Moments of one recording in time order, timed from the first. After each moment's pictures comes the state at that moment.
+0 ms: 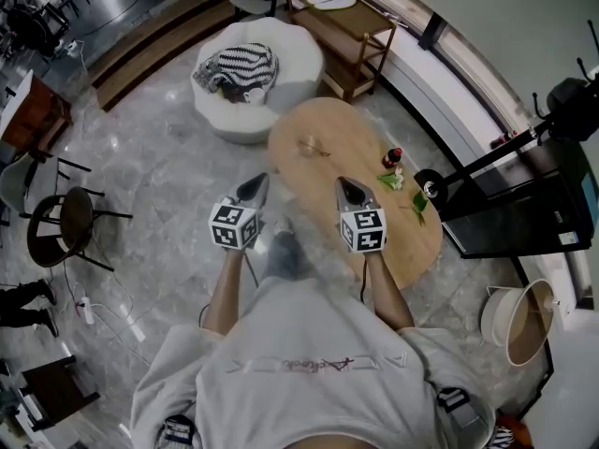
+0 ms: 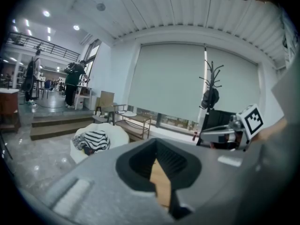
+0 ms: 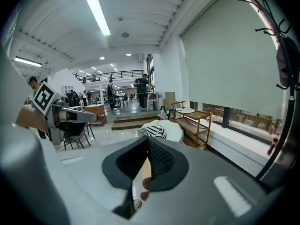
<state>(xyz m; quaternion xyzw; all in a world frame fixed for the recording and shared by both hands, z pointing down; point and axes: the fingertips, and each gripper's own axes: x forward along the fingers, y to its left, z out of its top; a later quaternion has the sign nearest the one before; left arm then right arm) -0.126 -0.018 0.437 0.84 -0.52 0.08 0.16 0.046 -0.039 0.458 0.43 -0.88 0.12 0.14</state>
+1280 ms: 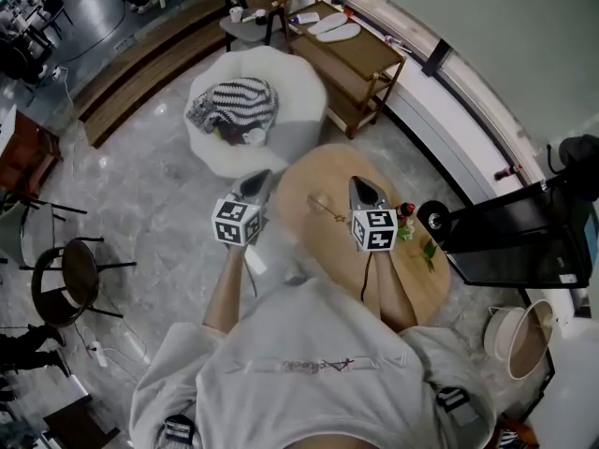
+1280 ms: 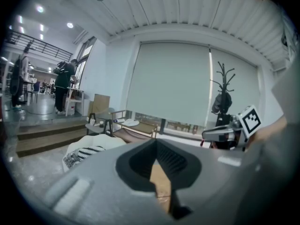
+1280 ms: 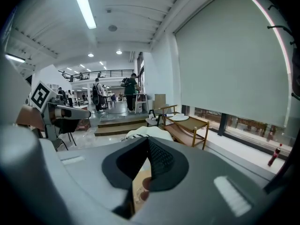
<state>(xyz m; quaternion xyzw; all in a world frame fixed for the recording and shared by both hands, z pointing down) -0.230 -0.308 0.401 0.86 -0.49 0.08 0.14 -0.028 -0.318 0.425 0.49 -0.85 0.12 0.14</state>
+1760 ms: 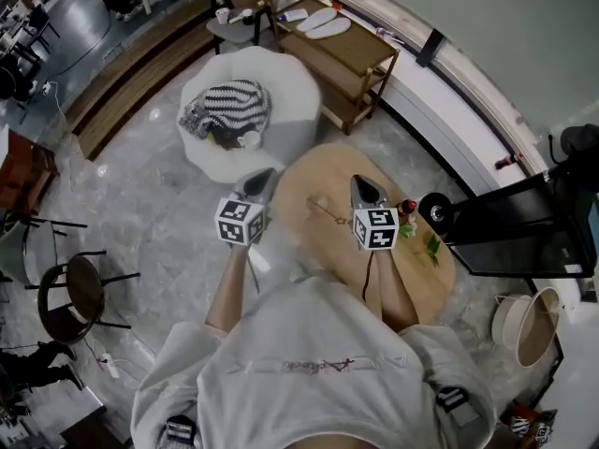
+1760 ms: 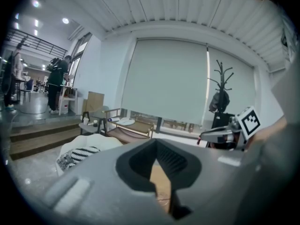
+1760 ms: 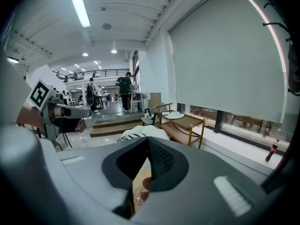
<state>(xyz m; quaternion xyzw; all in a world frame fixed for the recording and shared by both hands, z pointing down) -0.213 -0.350 0.407 0.87 -0.46 0.09 0.14 -0.018 -0.350 0.439 0.52 -0.83 0.13 0.14</state>
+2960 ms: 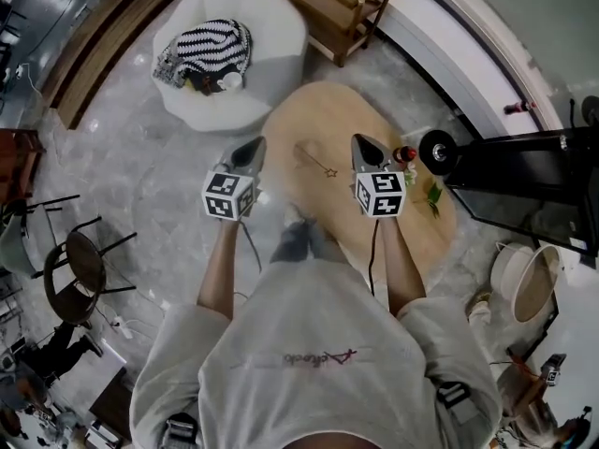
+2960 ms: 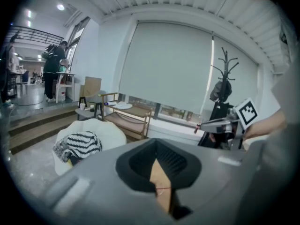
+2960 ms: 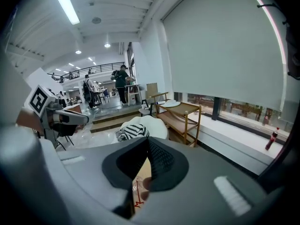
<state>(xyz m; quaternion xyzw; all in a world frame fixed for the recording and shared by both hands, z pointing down) -0.169 -0.380 0.487 0.86 -0.44 0.15 0.20 0.034 -0.384 0.501 0.51 -0.82 0.19 0.17</state>
